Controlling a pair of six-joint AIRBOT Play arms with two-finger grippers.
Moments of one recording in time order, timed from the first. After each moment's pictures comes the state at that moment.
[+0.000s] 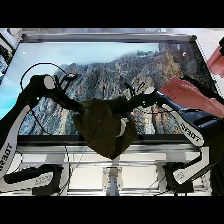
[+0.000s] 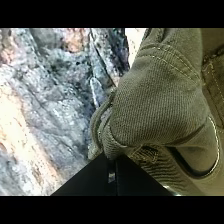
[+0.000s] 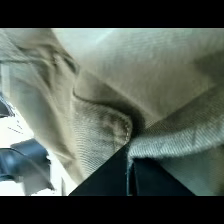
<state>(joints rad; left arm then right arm) -0.18 -1.34 1.17 1.39 -1.26 -1.23 0.31 -1.71 1.16 -0.48 1.10 1.08</state>
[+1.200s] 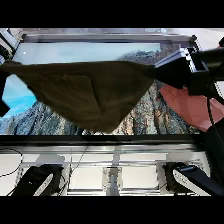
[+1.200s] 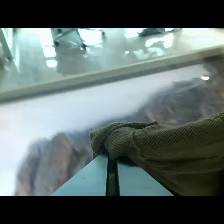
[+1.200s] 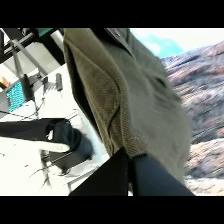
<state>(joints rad) -0.33 -0.42 1.28 1.65 -1.05 -1.57 0.12 -1.03 1.74 -0.53 1.57 1.17</state>
